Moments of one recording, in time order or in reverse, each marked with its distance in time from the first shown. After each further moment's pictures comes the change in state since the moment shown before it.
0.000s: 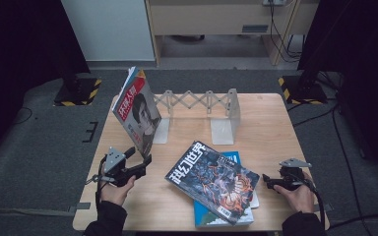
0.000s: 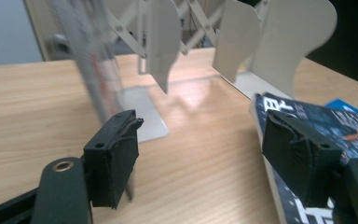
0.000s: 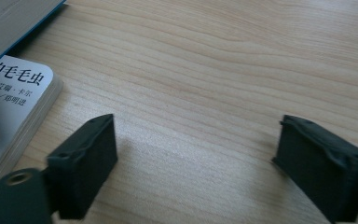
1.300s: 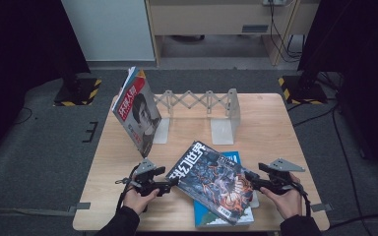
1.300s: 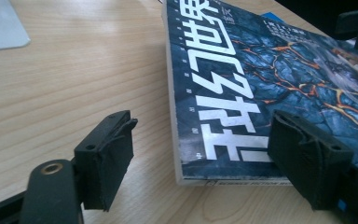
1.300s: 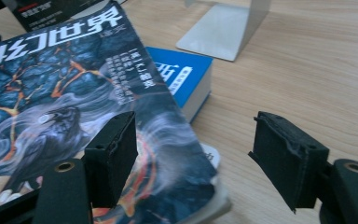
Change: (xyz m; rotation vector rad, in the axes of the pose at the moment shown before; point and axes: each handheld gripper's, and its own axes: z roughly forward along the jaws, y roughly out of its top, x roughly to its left) left arm -0.041 -0.045 0.049 0.263 -0.275 -0.084; right arm 0.061 0.026 -0.029 -0.217 0.231 -0.020
